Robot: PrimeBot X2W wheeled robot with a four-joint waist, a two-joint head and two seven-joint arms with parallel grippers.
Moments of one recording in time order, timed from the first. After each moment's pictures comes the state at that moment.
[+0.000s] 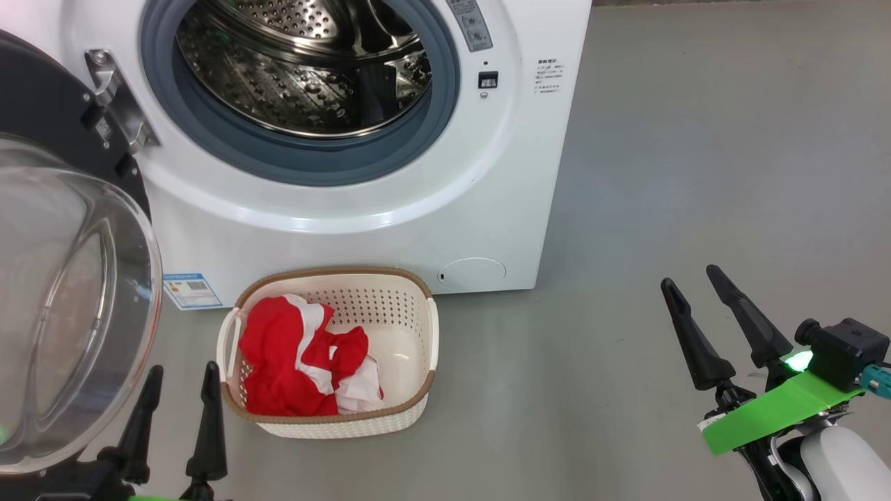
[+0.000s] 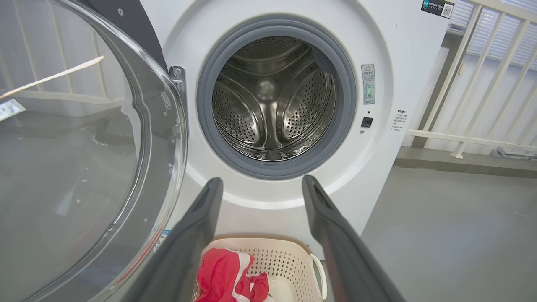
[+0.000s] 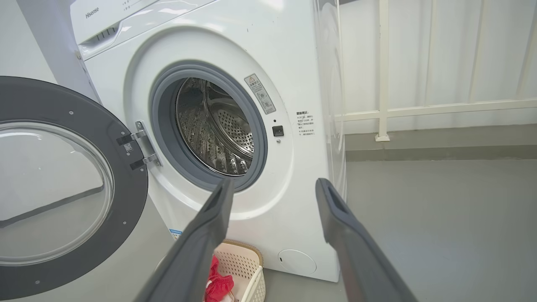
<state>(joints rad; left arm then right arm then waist) 0.01 0.09 -0.02 0.08 -0.30 -0.11 -0.25 -0.20 -0.35 0.24 0.14 0.59 0.13 -0.25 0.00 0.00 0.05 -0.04</state>
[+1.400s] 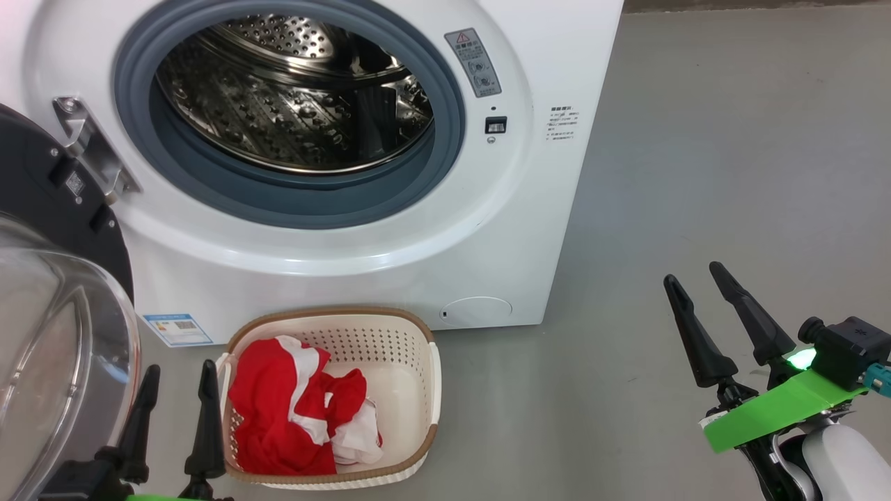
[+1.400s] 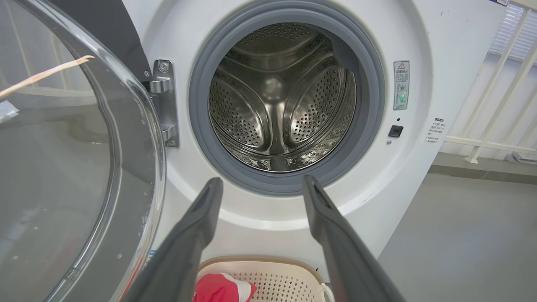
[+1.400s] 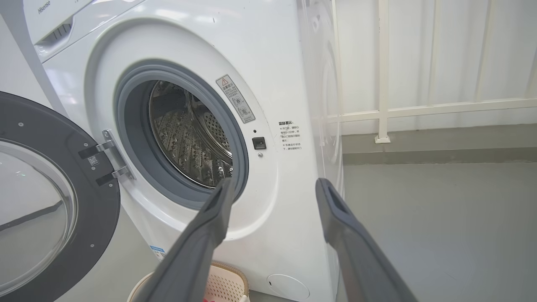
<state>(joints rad) 0.01 0.06 0.01 0.08 -0.28 -0.12 -0.25 -0.20 -0.34 0.23 0.13 0.58 0.13 -0.25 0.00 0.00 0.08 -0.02</state>
